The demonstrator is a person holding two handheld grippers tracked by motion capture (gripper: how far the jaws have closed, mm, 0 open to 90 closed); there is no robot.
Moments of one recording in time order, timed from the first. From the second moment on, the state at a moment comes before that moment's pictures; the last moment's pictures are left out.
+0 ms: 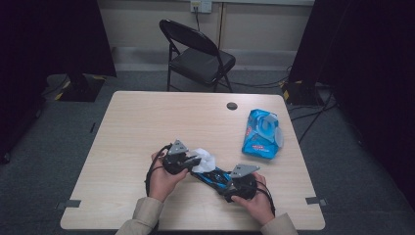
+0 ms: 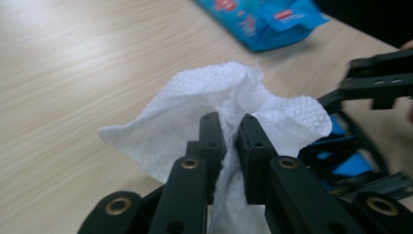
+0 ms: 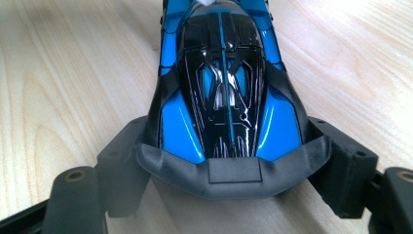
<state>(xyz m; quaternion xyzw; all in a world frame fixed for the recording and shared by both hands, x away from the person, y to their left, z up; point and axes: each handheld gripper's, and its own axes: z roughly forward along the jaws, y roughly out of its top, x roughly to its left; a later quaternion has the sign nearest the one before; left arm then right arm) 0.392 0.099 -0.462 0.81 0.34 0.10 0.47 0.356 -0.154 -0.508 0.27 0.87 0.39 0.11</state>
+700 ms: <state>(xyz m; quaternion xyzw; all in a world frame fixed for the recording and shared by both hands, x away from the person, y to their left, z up) 0.364 0.044 -0.452 0.83 0.27 0.03 0.48 0.356 -0.154 -0.508 0.27 0.87 0.39 0.11</state>
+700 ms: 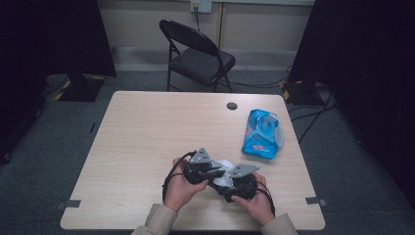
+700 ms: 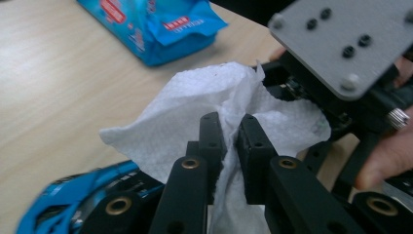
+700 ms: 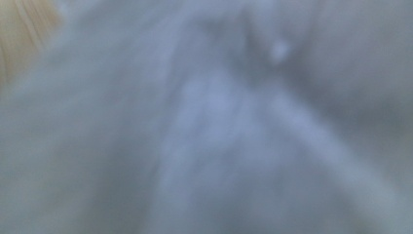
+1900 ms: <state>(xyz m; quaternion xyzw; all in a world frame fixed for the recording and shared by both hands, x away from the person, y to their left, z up) 0.363 0.036 -0.477 0.87 0.26 0.03 0.43 0.356 -0.154 -0.508 0.27 0.87 0.39 0.11</state>
